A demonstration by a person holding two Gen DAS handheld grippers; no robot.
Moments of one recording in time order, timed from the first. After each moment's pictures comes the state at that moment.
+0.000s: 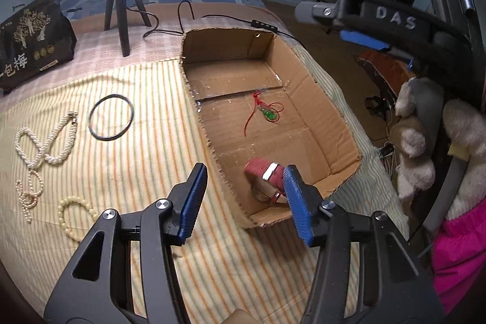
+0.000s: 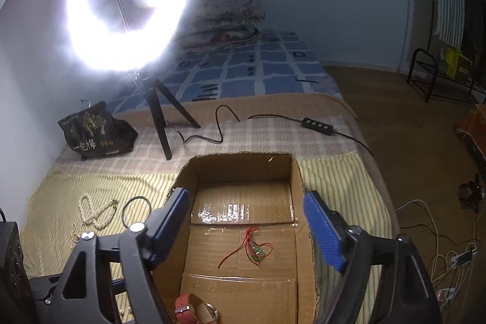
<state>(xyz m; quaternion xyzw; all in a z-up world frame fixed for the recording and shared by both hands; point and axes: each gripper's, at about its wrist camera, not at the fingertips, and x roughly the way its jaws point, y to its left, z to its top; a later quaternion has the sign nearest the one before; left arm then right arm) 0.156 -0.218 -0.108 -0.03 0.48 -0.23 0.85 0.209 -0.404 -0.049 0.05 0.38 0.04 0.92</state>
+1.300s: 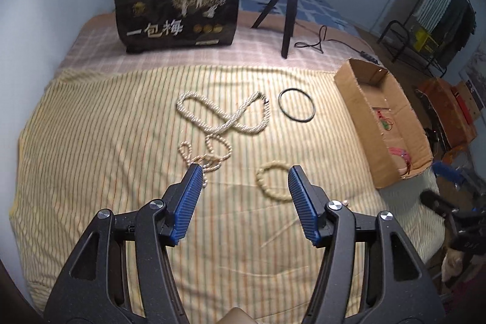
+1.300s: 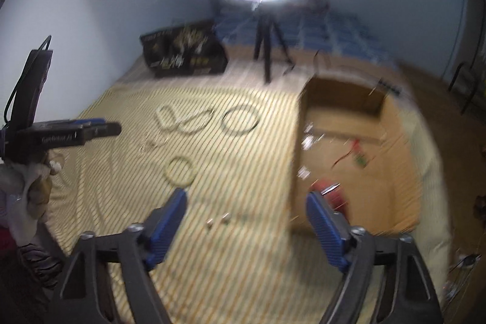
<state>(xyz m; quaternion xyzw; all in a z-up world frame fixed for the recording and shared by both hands) 0.135 0.006 -0.085 -0.05 0.49 -0.08 0.87 0.086 -0.266 -0.081 -0.01 0.45 0.17 0.88</state>
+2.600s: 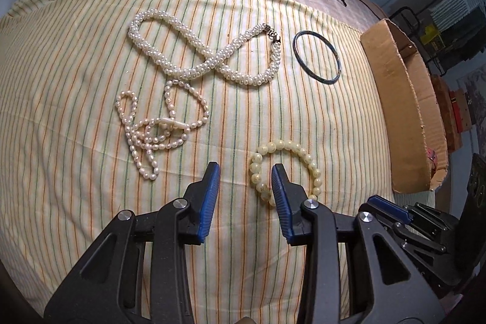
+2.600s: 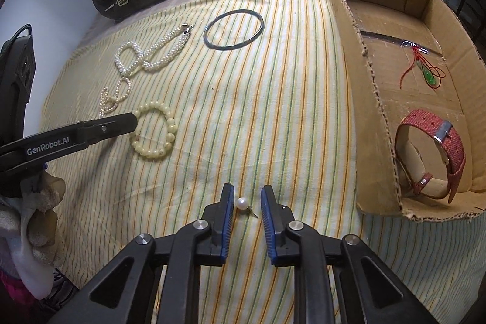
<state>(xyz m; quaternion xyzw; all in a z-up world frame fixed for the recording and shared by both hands) 0.186 -0.014 -0.181 -0.12 0.59 -0.09 0.79 0.142 -0.226 -0.185 0.04 0.60 0.12 0.79</state>
